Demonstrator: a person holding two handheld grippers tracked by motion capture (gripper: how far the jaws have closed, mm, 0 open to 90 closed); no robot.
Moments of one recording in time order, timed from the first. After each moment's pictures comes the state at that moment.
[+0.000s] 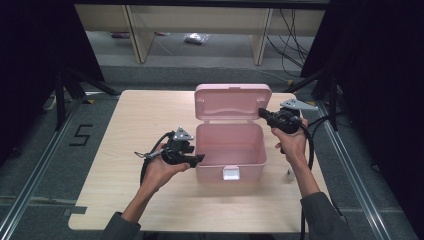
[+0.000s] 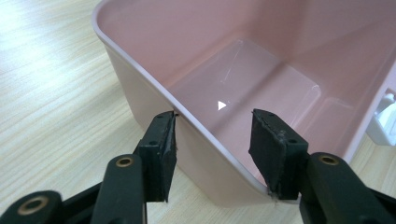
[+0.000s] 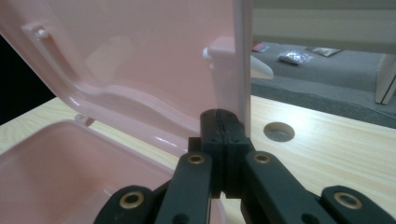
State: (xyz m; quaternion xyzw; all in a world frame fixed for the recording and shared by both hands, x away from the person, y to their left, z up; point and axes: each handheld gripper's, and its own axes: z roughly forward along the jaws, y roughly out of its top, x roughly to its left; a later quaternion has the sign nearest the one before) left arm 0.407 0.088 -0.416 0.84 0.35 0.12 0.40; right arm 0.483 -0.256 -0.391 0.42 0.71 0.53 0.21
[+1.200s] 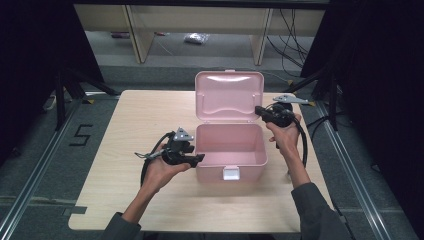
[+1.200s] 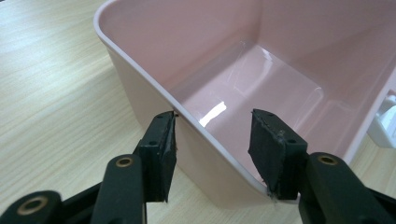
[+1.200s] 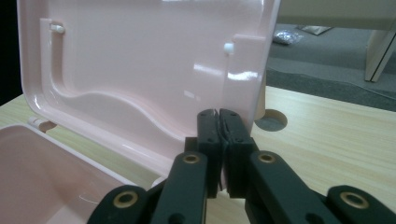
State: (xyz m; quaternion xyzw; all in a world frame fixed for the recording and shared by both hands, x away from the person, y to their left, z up) left arm 0.405 0.087 -0.416 0.83 0.36 0.13 0.40; right arm 0.514 -0.247 -0.401 0.45 0.72 0.49 0.21
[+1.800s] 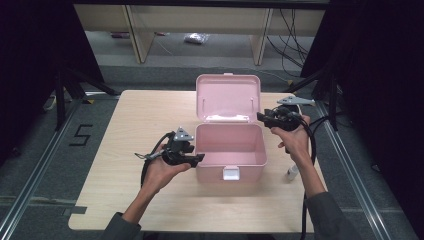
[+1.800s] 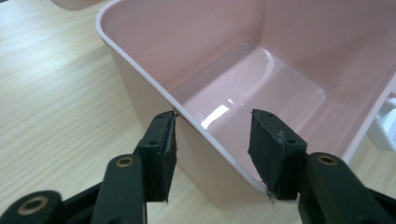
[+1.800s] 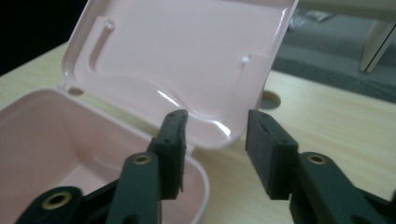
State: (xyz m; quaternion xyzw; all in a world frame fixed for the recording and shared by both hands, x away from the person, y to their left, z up) left arm 0.404 0.086 -0.415 0.83 0.36 0.13 0.40; right arm 0.484 -0.255 -0.378 0.44 0.75 0.45 0.21
